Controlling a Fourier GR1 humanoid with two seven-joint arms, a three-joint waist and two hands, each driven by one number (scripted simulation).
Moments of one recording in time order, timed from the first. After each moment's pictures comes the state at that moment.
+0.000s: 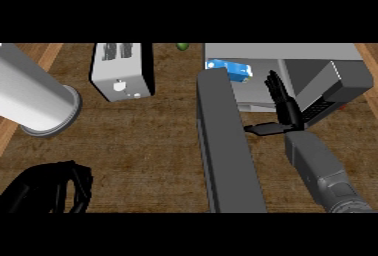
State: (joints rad) left arm 0.16 0.00 0.13 -2.02 0.27 -0.62 0.11; right arm -0.80 -0.19 -0.22 -0.15 0.05 0.08 -0.96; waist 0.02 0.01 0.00
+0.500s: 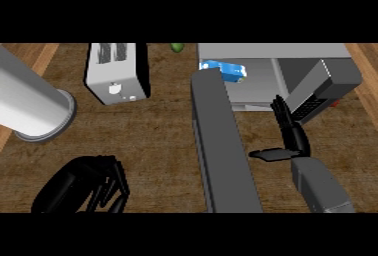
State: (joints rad) left arm 0.11 0.00 -0.06 -1.97 0.13 -0.54 0.08; right arm -0.57 -0.18 -0.18 -0.31 0.05 0.13 -0.98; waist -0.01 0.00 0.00
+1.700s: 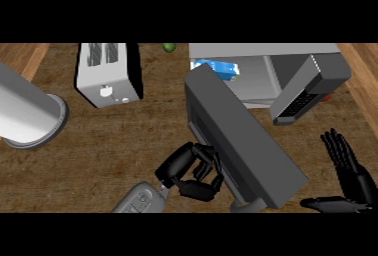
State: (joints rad) left arm -0.33 0.00 -0.59 -1.16 -0.11 -0.01 -0.29; right arm -0.01 -0.36 -0.09 -1.04 -0.07 0.29 -0.88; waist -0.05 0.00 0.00
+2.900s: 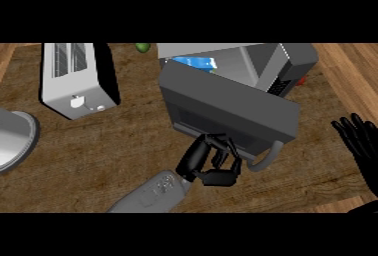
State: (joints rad) left arm -0.60 0.01 -0.91 -0.91 0.45 0.43 -0.51; right arm 0.07 -0.50 -0.03 -1.55 -0.35 0.48 -0.61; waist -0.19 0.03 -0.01
